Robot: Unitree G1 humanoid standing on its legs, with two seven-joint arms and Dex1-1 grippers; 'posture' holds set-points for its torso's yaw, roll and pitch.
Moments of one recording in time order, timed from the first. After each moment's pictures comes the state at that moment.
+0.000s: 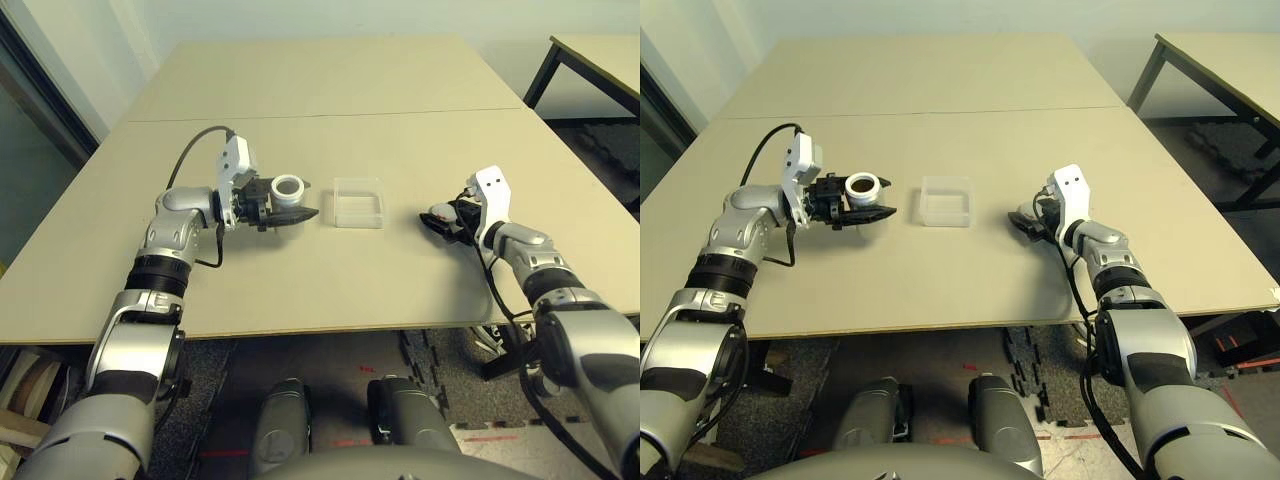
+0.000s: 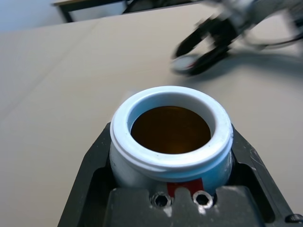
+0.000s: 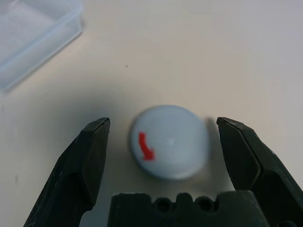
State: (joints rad) left arm -0.84 0.49 -0.06 0.73 -0.20 -0.09 -1.24; right arm -0.79 -0.50 -0.02 1.16 0.07 -0.08 0.84
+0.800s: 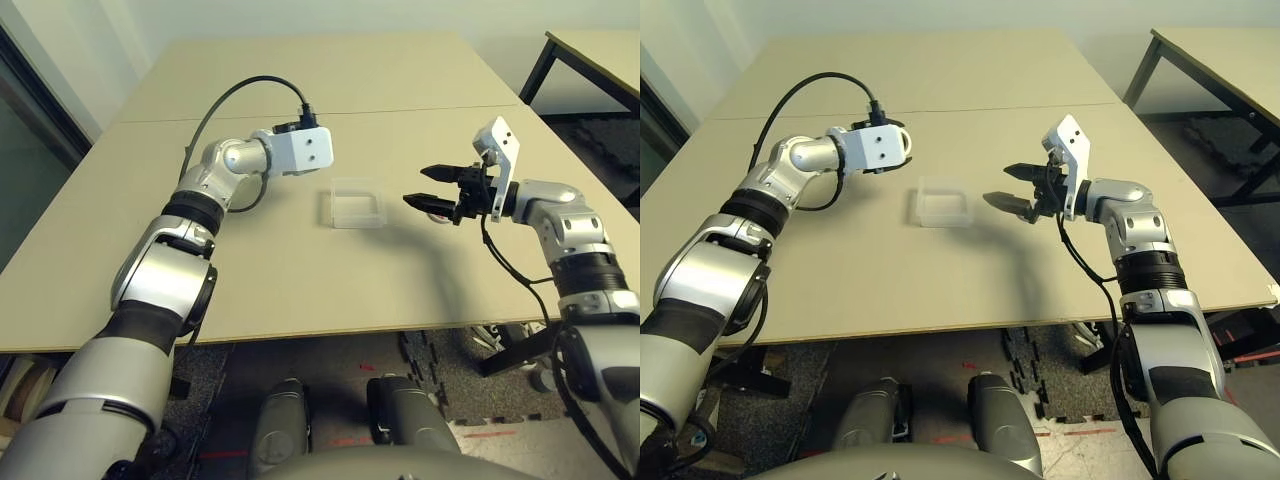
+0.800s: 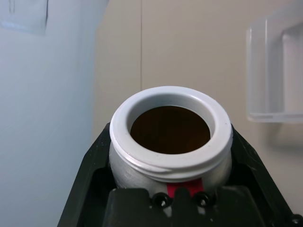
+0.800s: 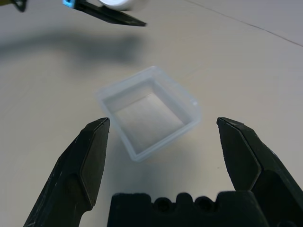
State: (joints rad) left arm -1.22 0.39 -0.47 1.17 0.54 -0.56 -0.48; right arm -0.68 -0.51 -0.02 0.45 0.27 0.34 1.10
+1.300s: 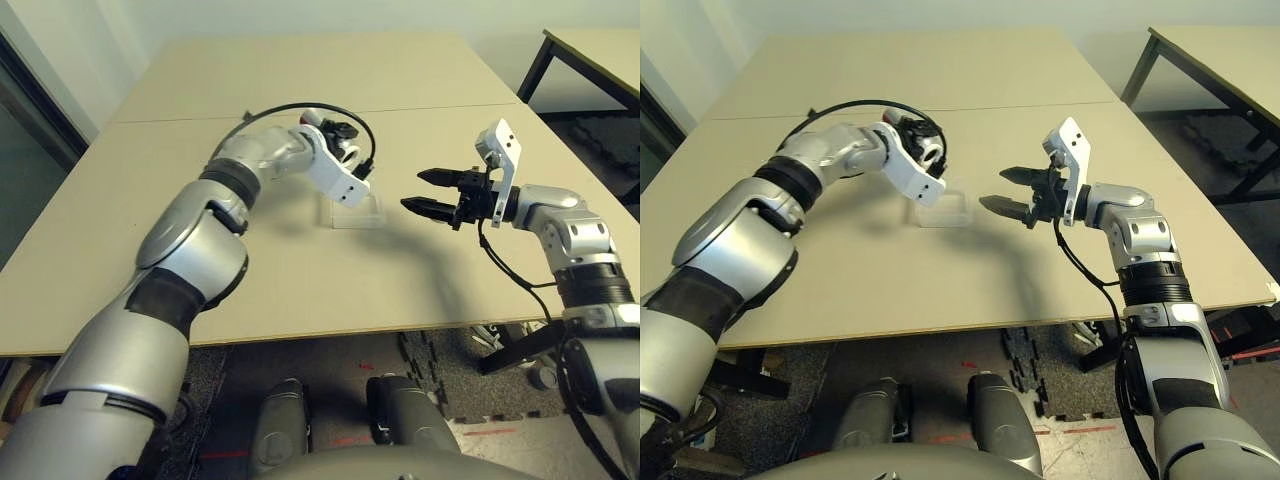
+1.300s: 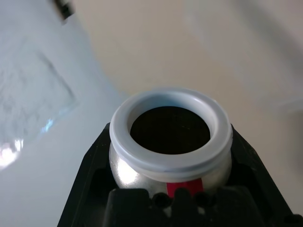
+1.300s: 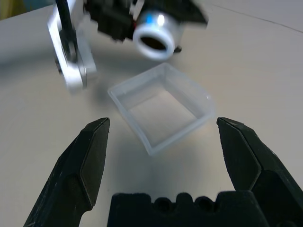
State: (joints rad) left arm -1.38 0.23 -0.93 1.32 1.06 -0.52 -0.15; right arm -0.63 -0.52 -0.02 0.38 0.33 0.39 1.10
